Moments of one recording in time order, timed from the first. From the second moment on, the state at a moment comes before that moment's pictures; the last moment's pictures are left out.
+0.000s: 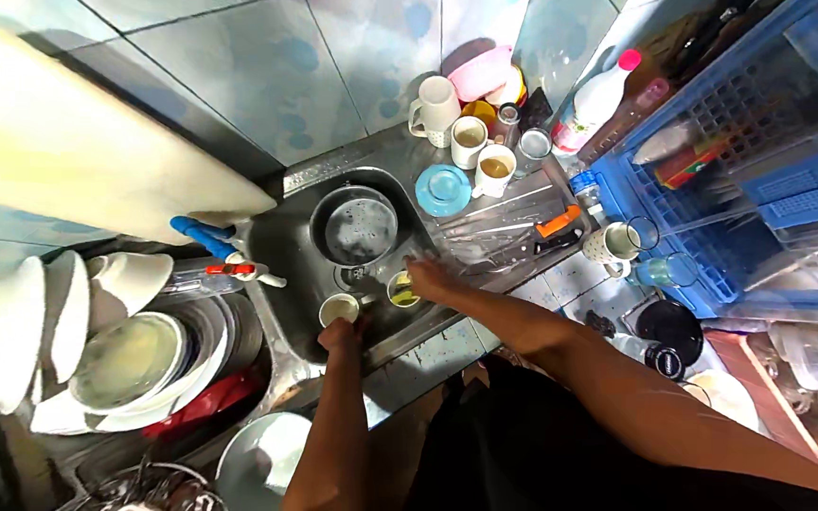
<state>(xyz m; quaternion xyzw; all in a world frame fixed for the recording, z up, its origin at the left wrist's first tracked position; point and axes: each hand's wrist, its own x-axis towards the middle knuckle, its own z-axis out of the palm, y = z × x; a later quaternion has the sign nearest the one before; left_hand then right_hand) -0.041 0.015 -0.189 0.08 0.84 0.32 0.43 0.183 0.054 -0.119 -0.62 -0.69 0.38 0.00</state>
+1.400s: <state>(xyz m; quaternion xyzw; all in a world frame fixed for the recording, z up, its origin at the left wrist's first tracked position) -0.054 -0.044 -0.146 0.27 0.82 0.37 0.35 0.340 0.043 -0.025 -0.61 -0.74 0.27 -0.08</state>
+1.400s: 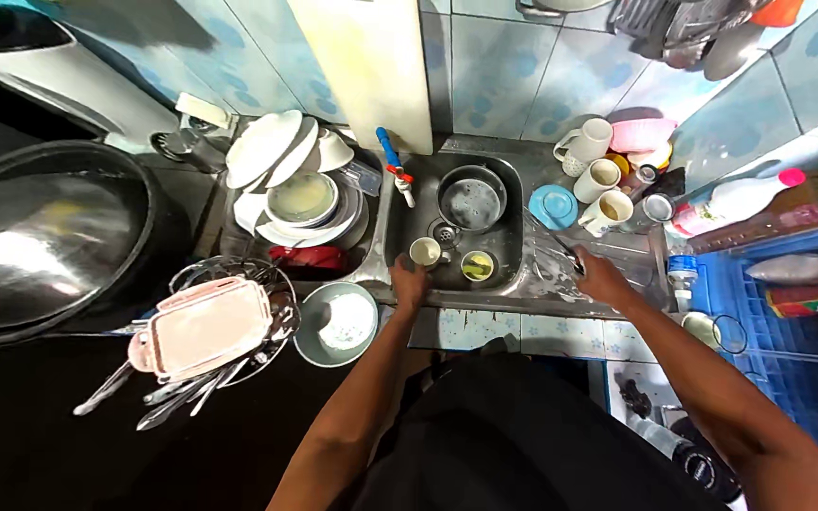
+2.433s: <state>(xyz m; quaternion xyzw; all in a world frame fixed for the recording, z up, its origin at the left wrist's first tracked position) -0.061 -0.049 -0.139 0.25 0.72 0.46 0.45 0.161 0.215 -0.073 -0.48 -0.86 0.15 0.10</state>
